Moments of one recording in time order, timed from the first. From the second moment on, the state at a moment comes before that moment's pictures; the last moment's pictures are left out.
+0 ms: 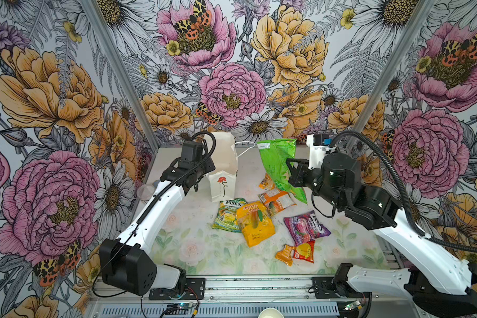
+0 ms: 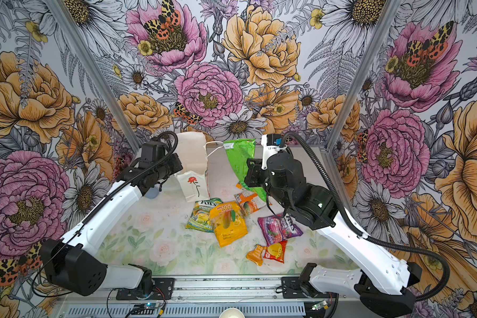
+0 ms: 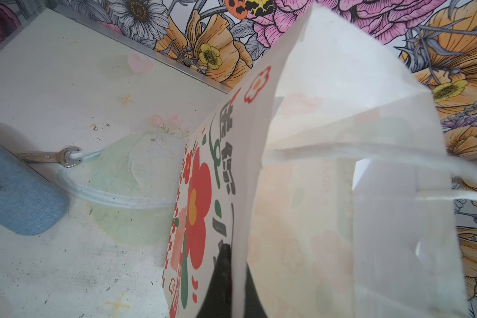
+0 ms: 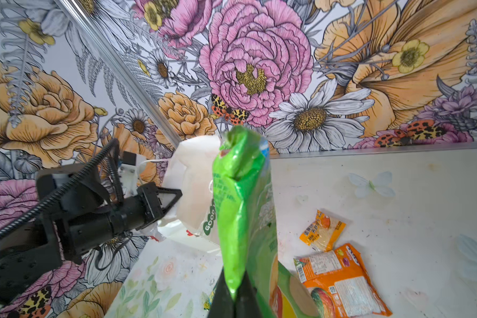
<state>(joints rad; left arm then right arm) -0.30 1.39 1.32 -0.56 -0.14 -0.61 0.86 1.15 1.58 -0.70 0.32 0.52</state>
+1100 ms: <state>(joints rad) -0.53 1.48 1.47 -0.59 -0.17 -0.83 0.87 1.76 2.26 -0.67 0.38 0.61</state>
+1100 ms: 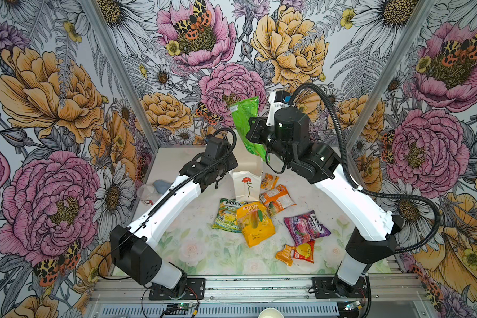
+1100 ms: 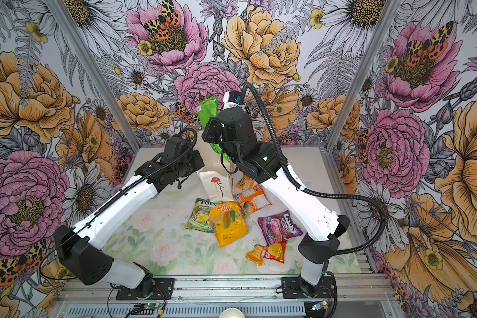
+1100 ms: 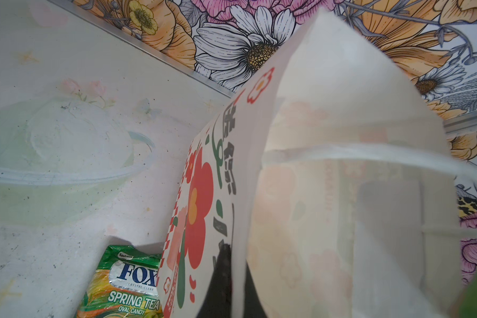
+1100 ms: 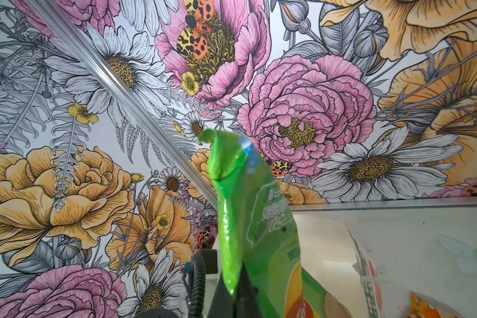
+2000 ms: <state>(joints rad) -0.62 1.38 1.38 -0.51 -0.21 -0.98 0.87 1.54 1.61 -0.22 0.46 0.64</state>
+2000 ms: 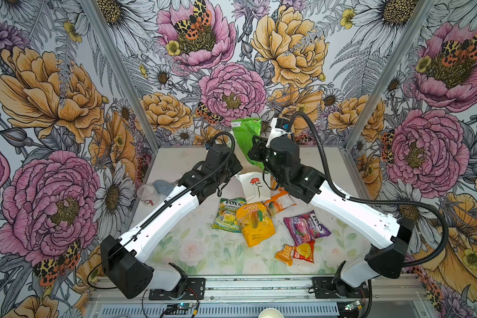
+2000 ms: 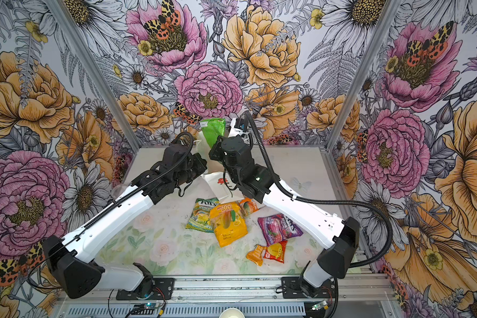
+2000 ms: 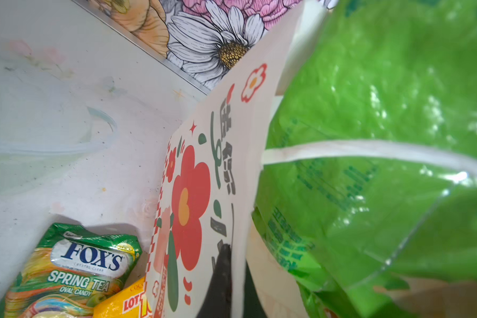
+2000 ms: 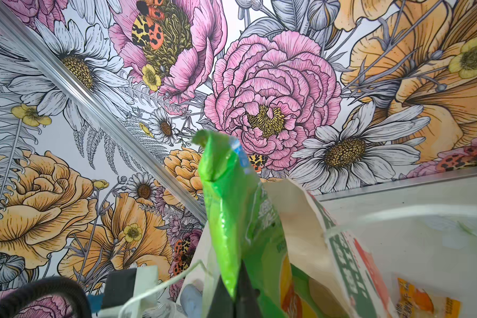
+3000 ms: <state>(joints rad) -0.66 1.47 1.51 -0.64 -0.45 -0.90 1.05 1.41 1.22 0.02 0.83 0.71</state>
